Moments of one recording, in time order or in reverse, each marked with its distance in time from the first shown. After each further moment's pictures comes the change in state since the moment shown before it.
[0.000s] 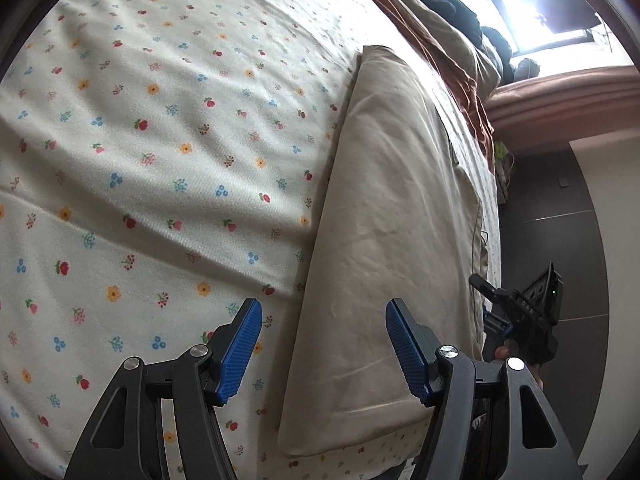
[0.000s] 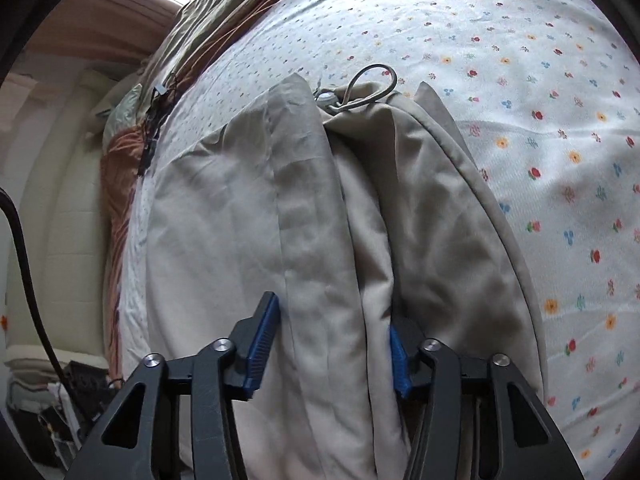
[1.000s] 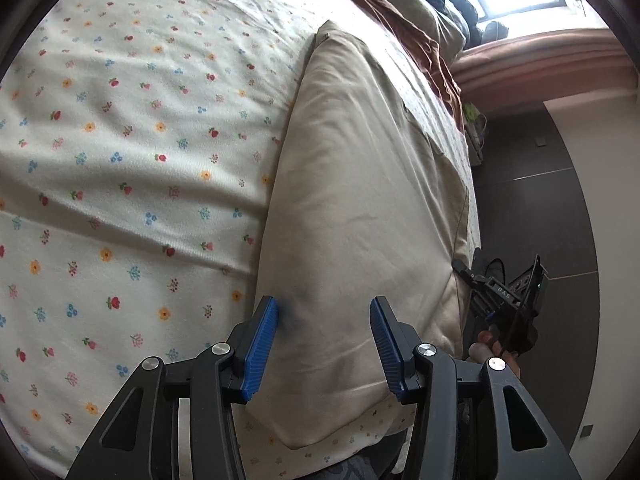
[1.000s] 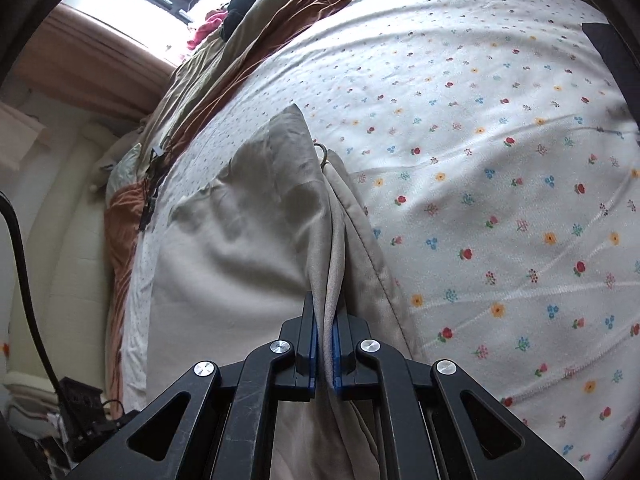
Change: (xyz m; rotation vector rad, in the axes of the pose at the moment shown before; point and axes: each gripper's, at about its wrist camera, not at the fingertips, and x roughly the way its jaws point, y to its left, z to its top) left arm 0.016 -0.048 -0.020 0.110 0.090 -0.061; right arm -0.075 -0.057 -0.028 0.056 -0.211 0.026
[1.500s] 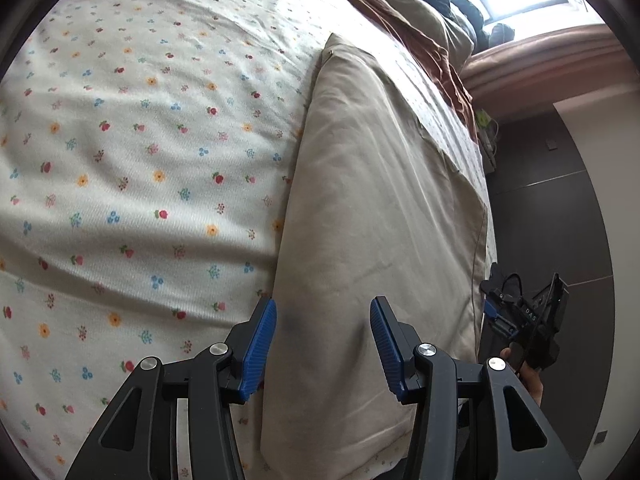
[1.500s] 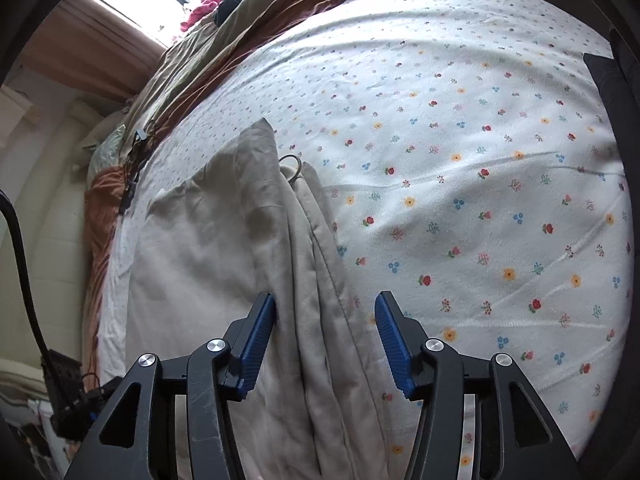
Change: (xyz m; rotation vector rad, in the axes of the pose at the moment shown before) left arm 0.013 0.000 0.032 0.016 -0.036 0.056; right arm 0.002 -0.015 0.021 -0.044 0.071 -0.076
